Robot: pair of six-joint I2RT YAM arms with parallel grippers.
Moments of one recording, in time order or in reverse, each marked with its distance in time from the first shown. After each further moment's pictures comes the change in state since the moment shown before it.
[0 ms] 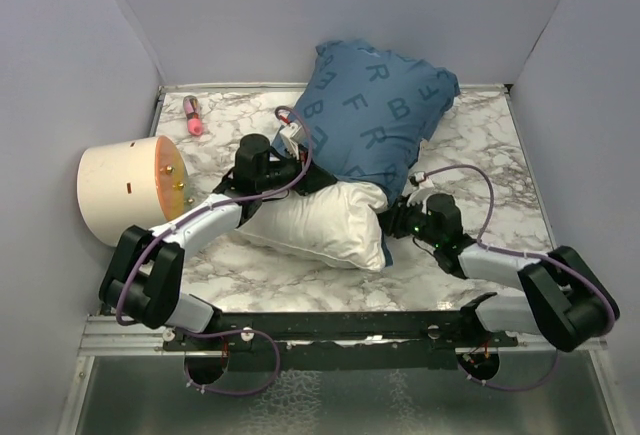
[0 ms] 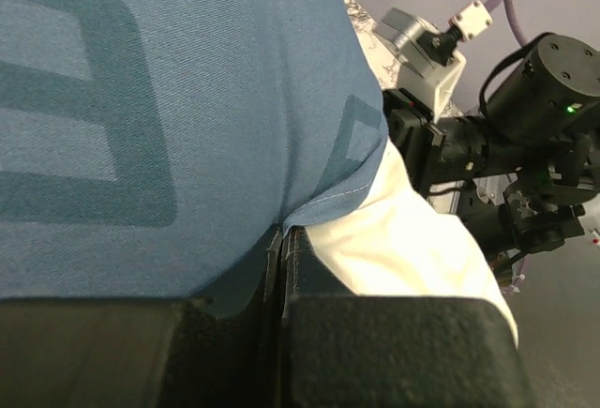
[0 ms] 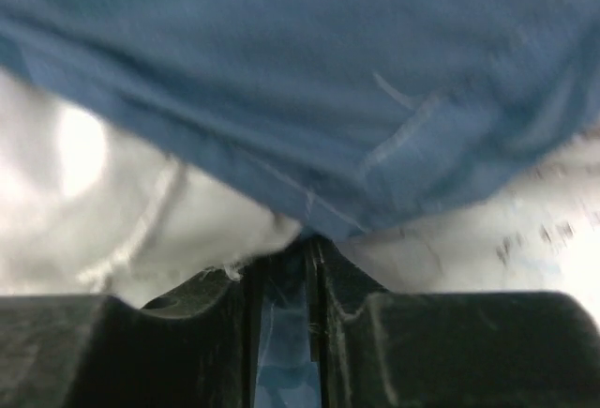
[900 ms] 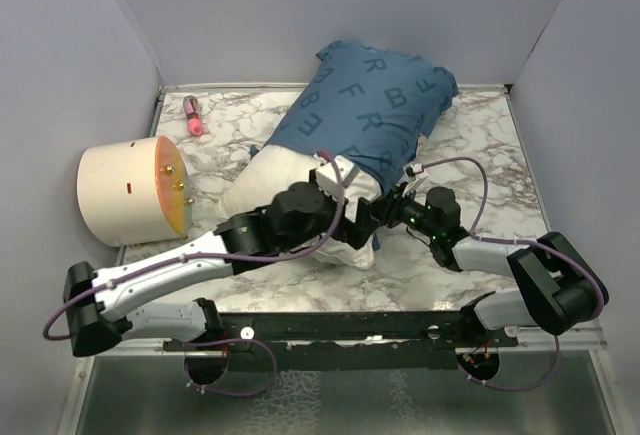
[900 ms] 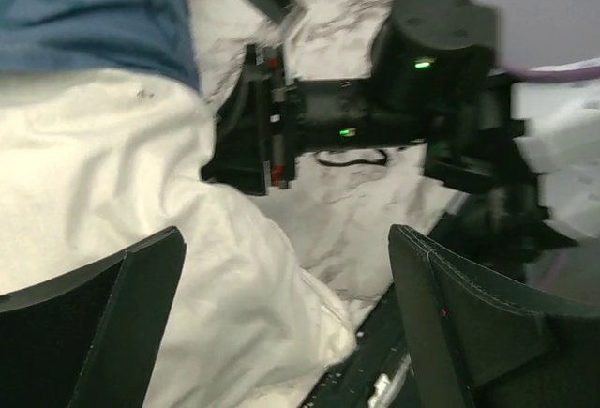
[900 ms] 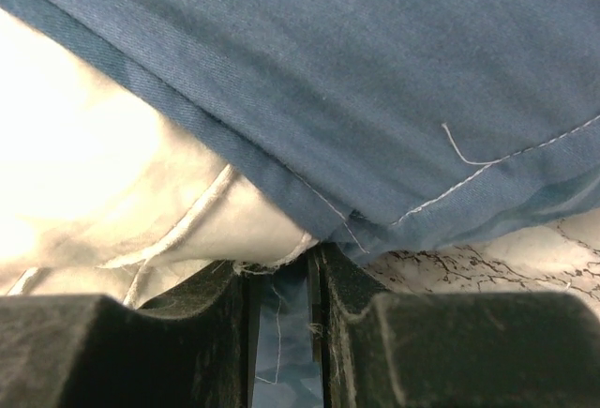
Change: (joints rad) left arm -0.634 -0.356 0.203 -0.584 -0.830 0.024; right arm 0.009 0.150 0.085 0.238 -0.122 0.005
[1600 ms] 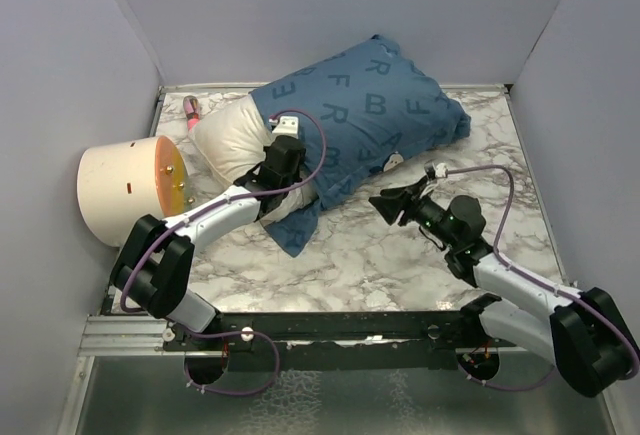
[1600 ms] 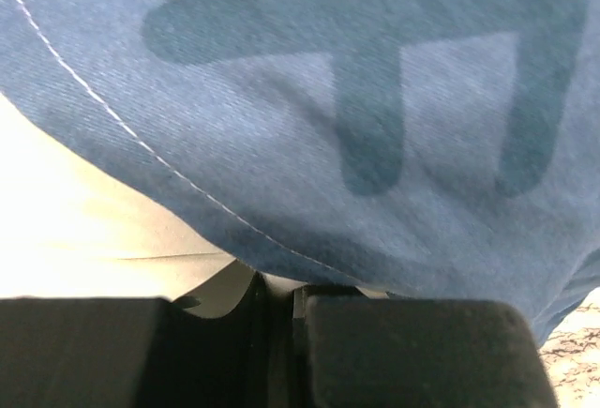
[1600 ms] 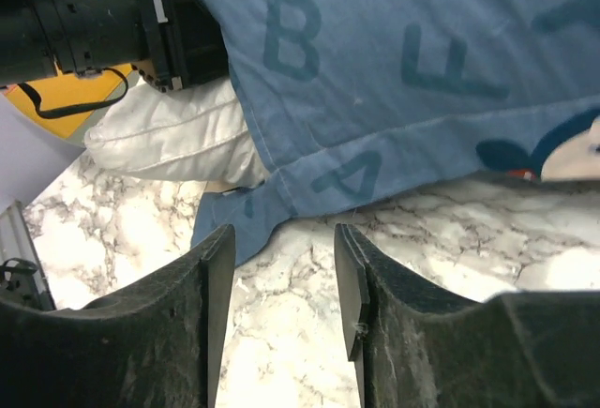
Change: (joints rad) left arm 0.473 0.432 -0.052 0.165 -0.344 0.087; right arm -0.006 -0.352 -0.066 -0.086 0.060 -0.052
